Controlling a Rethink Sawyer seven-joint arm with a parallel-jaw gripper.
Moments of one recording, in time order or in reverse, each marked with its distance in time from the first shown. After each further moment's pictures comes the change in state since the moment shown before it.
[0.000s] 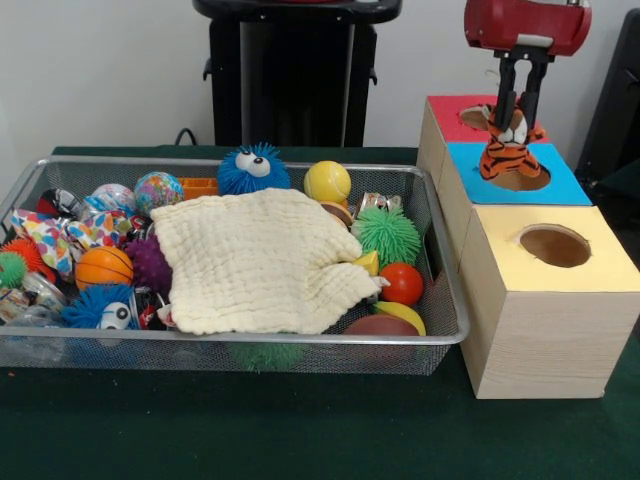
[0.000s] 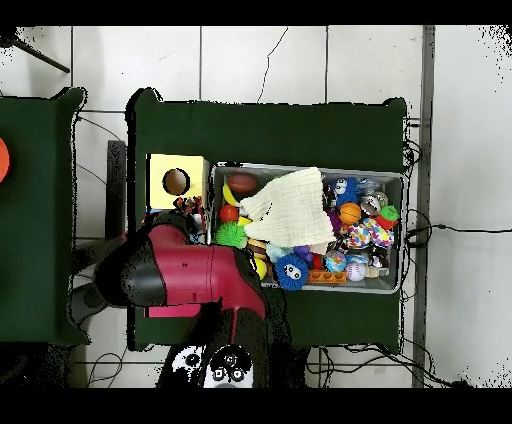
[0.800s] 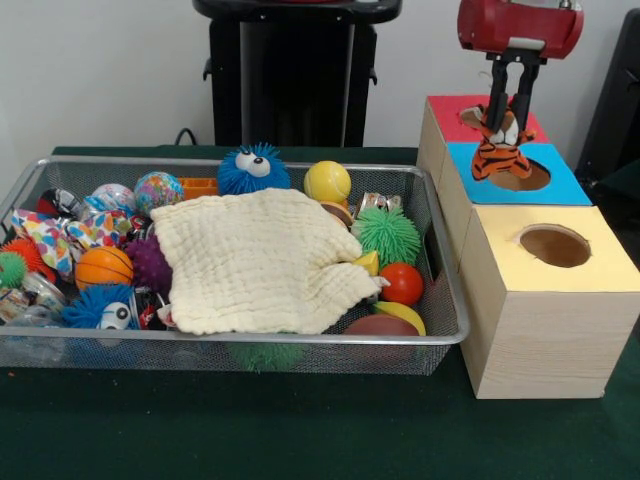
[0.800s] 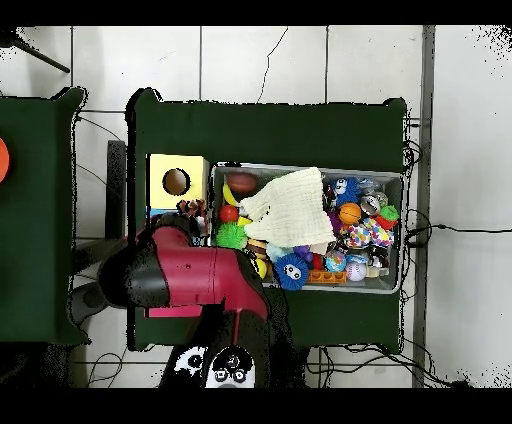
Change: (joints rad) arm 0.004 0.006 -0.015 0.010 0.011 0.000 0.000
